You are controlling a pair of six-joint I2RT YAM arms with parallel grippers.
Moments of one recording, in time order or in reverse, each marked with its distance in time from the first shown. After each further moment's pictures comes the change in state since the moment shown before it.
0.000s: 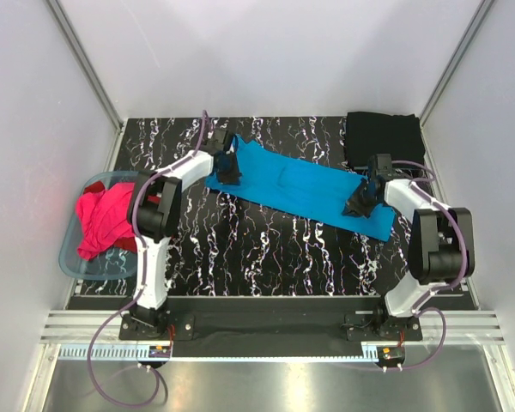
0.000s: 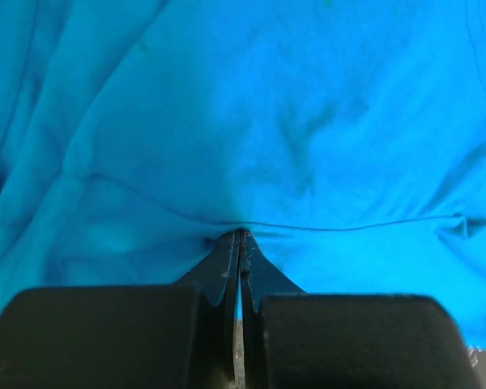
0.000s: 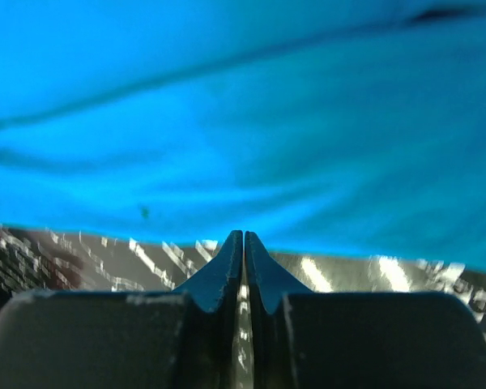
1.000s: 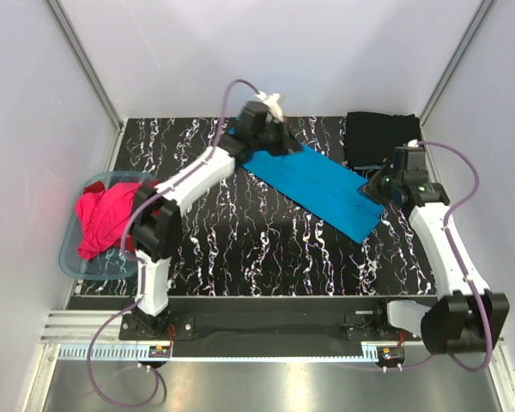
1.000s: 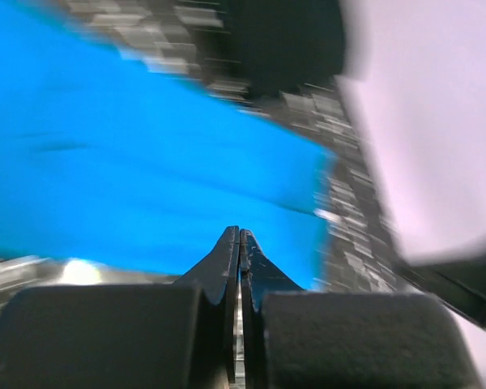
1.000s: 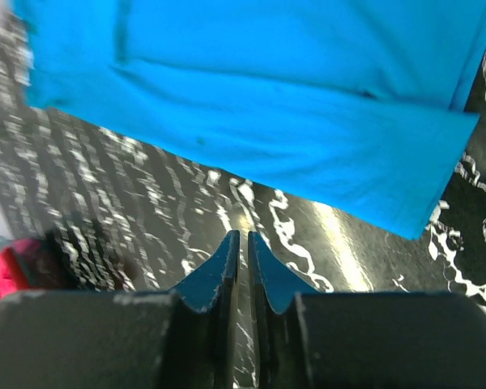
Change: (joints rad) left arm -0.192 -0.150 0.188 0.218 0.251 -0.057; right arm 0.021 -0.463 0.011 -0.116 0.069 0.001
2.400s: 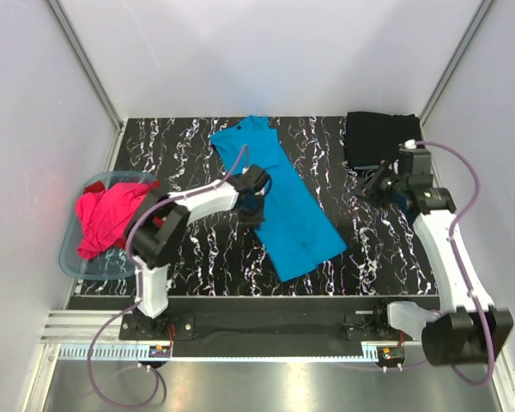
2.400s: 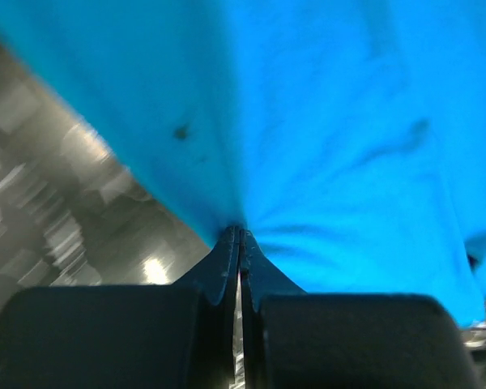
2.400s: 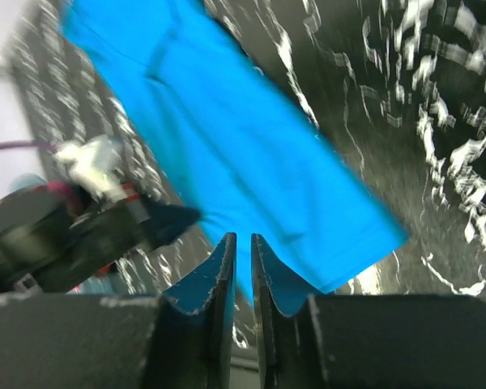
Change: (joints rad) left arm -0.134 -0.049 -0.457 -0.326 -0.278 0.019; right arm 0.000 -0.119 0.039 -0.060 -0.130 -0.031
